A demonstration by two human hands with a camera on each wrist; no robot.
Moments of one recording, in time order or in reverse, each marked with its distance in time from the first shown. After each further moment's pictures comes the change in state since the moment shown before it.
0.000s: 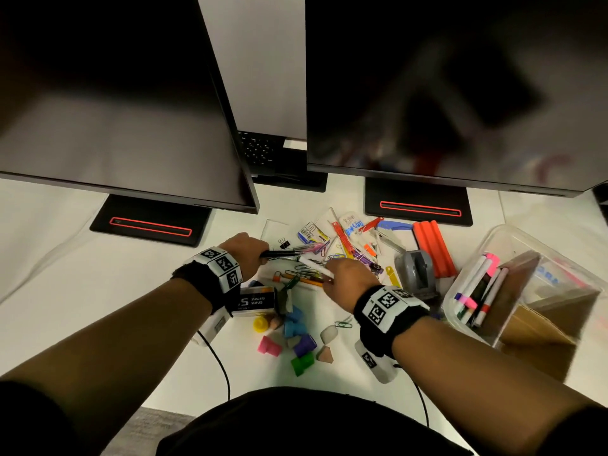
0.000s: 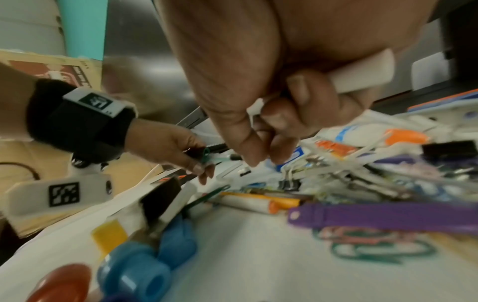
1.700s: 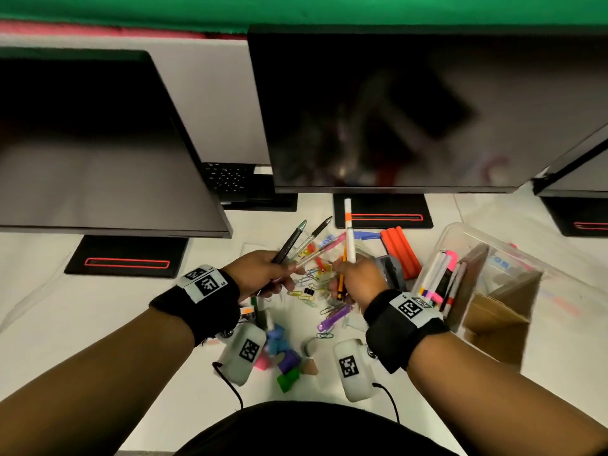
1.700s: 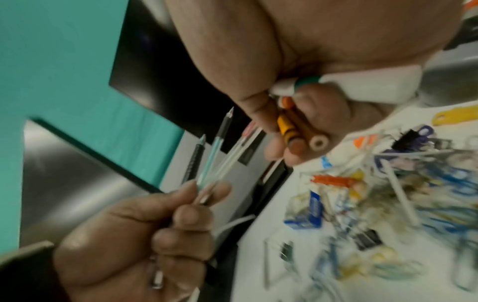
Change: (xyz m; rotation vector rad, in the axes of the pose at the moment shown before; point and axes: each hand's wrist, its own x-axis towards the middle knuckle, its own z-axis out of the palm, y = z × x) left_hand -0.041 0.077 -0.042 -1.169 -0.196 0.028; right_hand -0.036 0.013 -0.042 1.047 0.222 0.378
